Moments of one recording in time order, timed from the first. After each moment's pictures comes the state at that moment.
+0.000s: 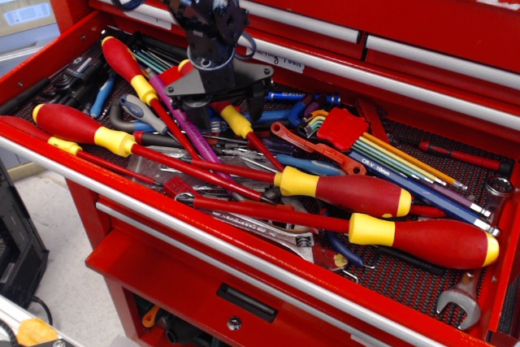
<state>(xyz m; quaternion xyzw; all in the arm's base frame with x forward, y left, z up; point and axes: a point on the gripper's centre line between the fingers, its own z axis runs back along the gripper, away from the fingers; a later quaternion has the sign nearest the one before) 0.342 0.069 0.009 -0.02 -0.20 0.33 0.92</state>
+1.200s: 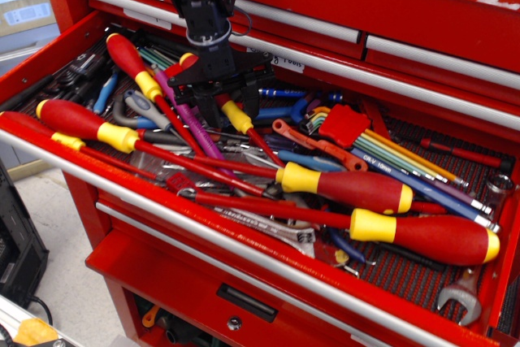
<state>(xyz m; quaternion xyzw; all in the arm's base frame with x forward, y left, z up) 0.339 0.066 0.019 -0.06 -0.07 0.36 0.93</state>
